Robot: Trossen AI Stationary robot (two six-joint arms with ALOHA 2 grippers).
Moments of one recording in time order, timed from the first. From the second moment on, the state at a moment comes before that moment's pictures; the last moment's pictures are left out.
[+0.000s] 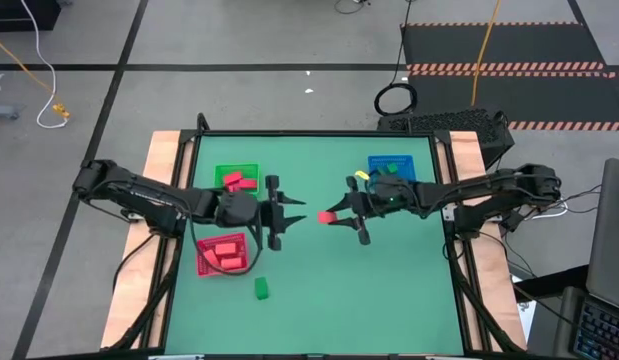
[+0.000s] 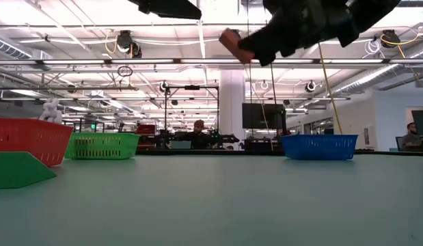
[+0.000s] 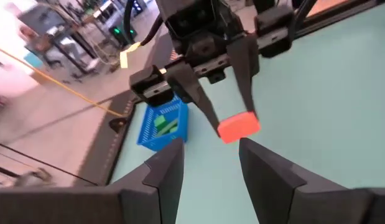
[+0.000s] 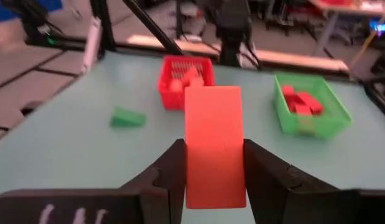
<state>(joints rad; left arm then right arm) -0.18 1.32 0.94 0.04 -0.35 0.37 -0.05 1.32 0.66 0.36 -0.21 -0.11</state>
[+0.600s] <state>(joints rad) -0.30 1.51 0.94 0.16 -0.50 0.96 0.01 1.34 0.66 0.44 -0.31 0.19</state>
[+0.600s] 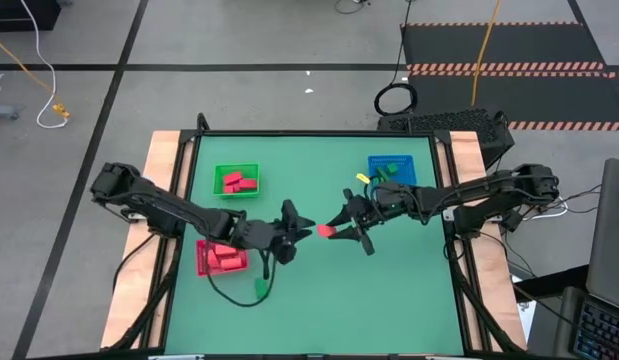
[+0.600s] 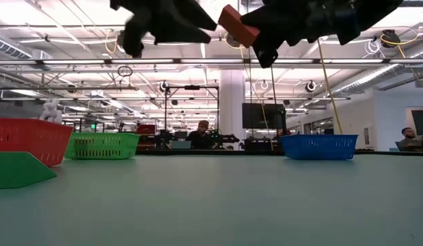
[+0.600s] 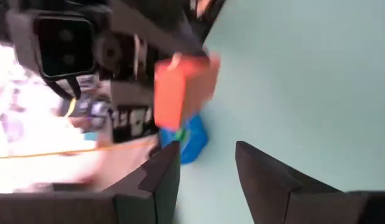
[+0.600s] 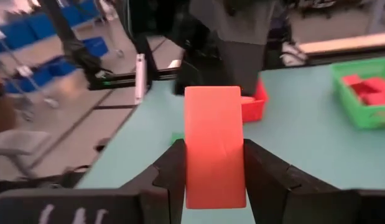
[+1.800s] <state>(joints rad) -0.30 1.64 0.94 0.35 -0.40 1.02 0.01 1.39 0.66 0.47 -0.34 0.22</state>
